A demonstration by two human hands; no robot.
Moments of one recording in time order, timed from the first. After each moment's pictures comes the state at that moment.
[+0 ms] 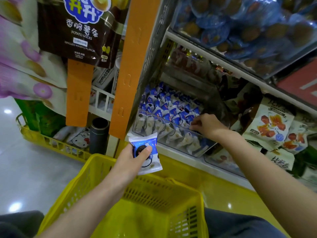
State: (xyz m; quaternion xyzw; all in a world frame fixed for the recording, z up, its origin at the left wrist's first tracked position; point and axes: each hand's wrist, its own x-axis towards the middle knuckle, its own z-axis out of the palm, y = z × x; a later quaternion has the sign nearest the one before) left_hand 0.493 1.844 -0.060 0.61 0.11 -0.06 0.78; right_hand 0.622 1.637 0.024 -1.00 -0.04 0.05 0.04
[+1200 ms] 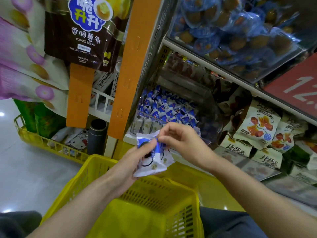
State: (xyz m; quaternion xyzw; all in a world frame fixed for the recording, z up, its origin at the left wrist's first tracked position) left_hand 0.484 1.850 -0.048 0.44 -0.05 -0.22 0.87; right_hand 0.517 1.705 0.035 -0.87 -0.23 0.10 0.42
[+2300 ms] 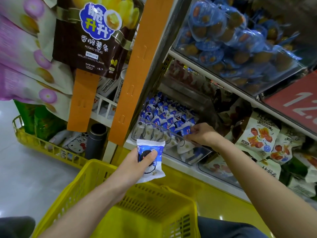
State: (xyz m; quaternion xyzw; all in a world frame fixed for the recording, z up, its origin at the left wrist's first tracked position) left_hand 0.489 1.848 -0.053 0.58 -0.02 -0.09 0.81; right_hand 0.615 1.648 0.035 -0.98 0.06 0.10 0.13
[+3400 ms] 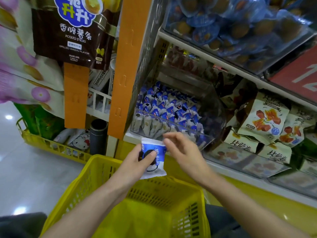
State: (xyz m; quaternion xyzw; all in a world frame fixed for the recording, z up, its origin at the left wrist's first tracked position) left_hand 0.484 1.836 -0.064 0.62 0.01 -0.10 0.78; right_hand 0.512 1.686 -0.019 -0.89 -0.13 0.00 0.43
